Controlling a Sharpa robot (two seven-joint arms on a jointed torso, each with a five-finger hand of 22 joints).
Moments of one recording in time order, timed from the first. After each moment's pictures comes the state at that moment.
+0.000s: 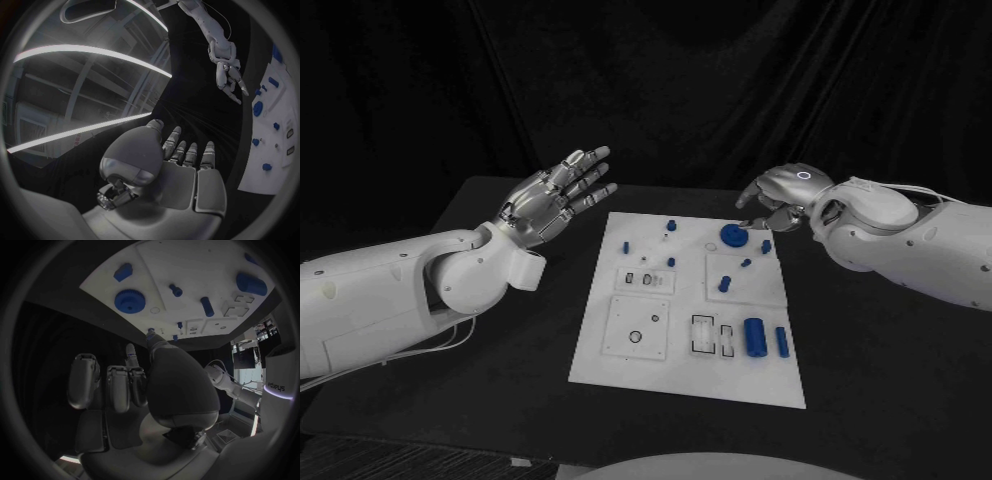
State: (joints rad) left arm 1.31 -0.89 -0.21 1.50 0.11 0.23 0.59; left_hand 1.26 0.28 -0.08 0.25 0.57 0.39 0.08 0.07 0.03 0.01 0.03 0.06 0.01 -0.01 0.08 0.01 0.01 0.18 0.00 0.20 0.02 0.01; right arm 1.35 -0.82 -0.21 1.30 -1.69 -0.38 -0.02; right_hand 1.32 -0.15 0.15 0.28 0.14 0.94 0.06 0.10 0.13 1.46 -0.03 1.55 1.31 1.46 -0.08 1.55 1.30 0.07 1.43 0.03 1.36 1.29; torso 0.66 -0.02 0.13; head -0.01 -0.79
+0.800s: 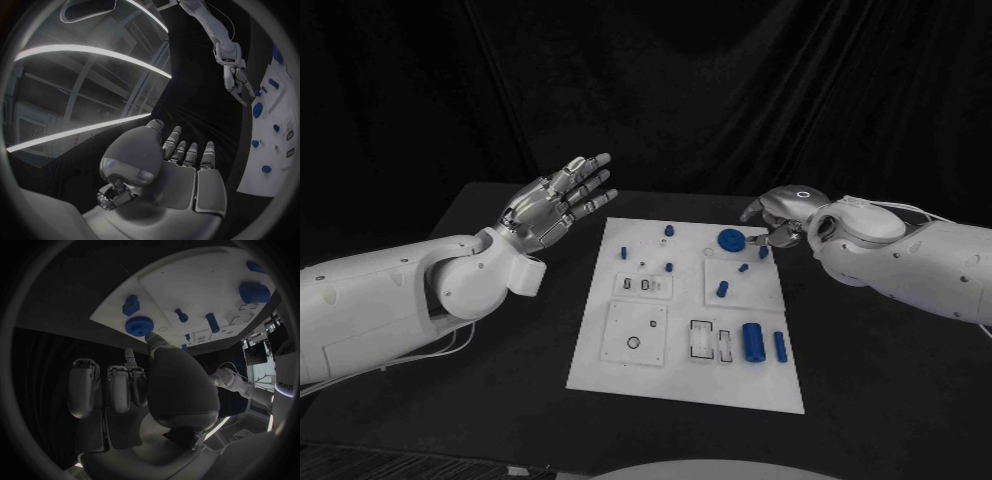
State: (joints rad) left arm 1.31 -0.90 -0.21 1.50 0.11 0.23 0.59; left_hand 1.26 0.28 -0.08 0.25 0.58 0.39 0.08 0.07 0.03 0.01 0.03 0.06 0.01 0.00 0.08 0.01 0.01 0.18 0.00 0.20 0.02 0.01; right arm 1.30 -0.78 -0.21 1.21 -1.64 -0.33 -0.08; right_hand 1.32 -0.15 0.15 0.28 0.24 0.82 0.06 0.08 0.13 1.46 -0.03 1.55 1.31 1.46 -0.09 1.55 1.30 0.07 1.46 0.03 1.43 1.29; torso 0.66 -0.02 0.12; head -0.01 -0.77
